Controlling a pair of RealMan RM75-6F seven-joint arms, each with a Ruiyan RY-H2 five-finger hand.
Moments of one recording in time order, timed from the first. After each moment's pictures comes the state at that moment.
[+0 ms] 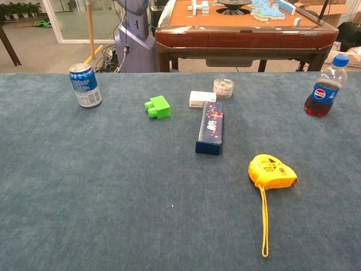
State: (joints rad) left arm -0.05 -1.34 -0.04 -1.67 1.51 1.54 0.24; right arm 0.20 -1.19 -0.01 -1.81 -1.44 1.47 -0.39
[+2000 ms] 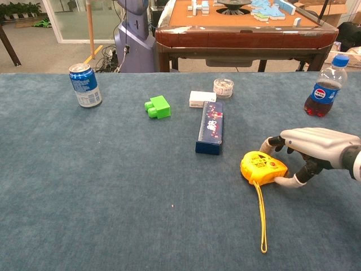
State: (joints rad) left arm -0.01 -1.32 -0.03 -1.65 1.51 1.59 0.18; right arm 0.56 -1.52 0.08 -1.55 -1.04 0.90 -0.48
